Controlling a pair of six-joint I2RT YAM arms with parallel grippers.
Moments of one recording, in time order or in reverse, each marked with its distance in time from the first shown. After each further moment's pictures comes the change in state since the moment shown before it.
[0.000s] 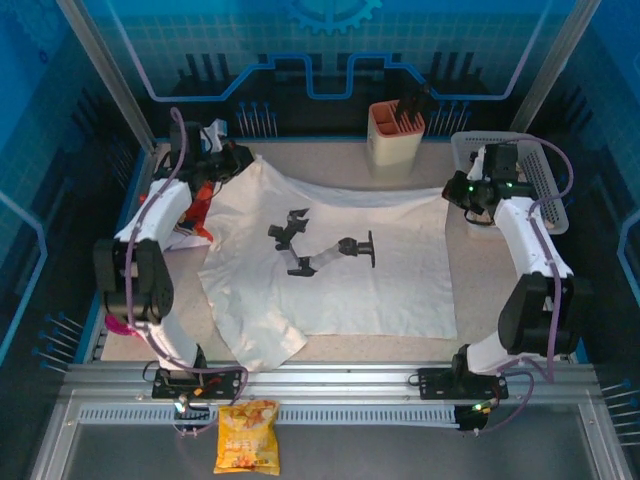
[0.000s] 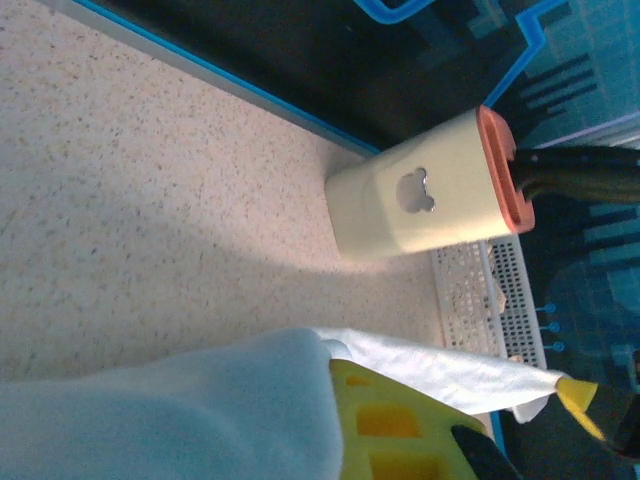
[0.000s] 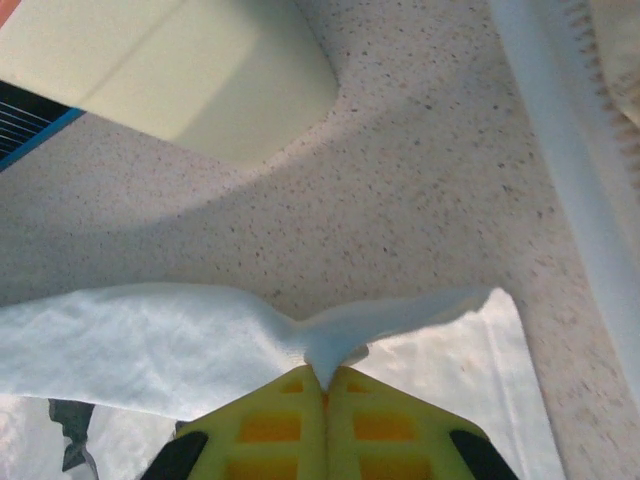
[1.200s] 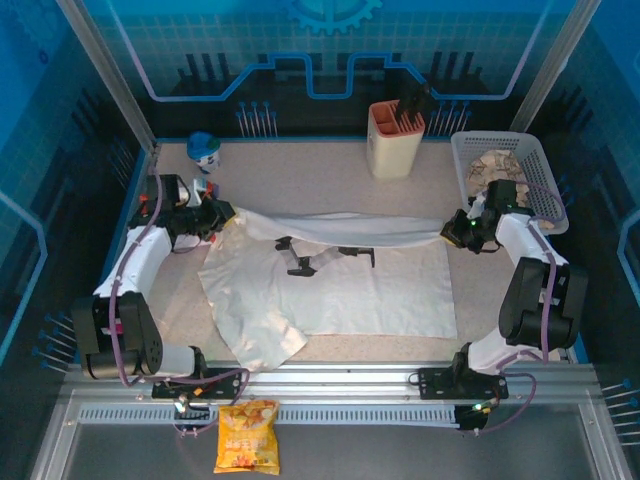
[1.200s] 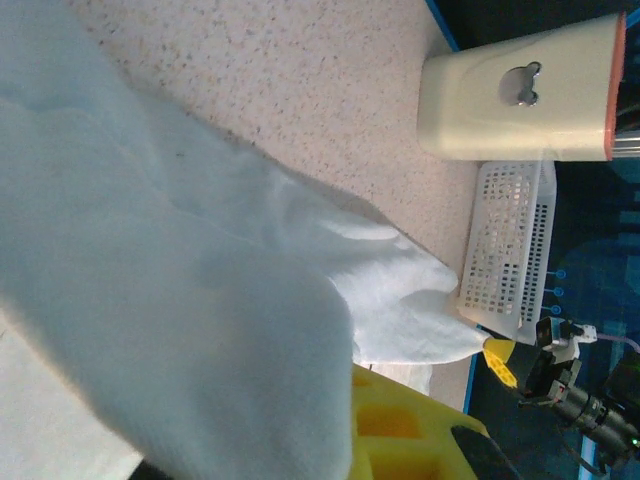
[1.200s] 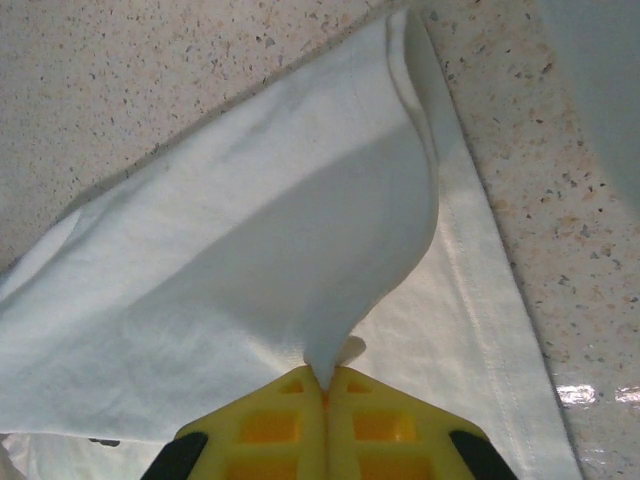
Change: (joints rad) left arm 0.124 -0.389 -0.449 -0.260 0.058 -0.021; right arm -0.112 0.035 -0.240 -0.067 -0.166 -0.020
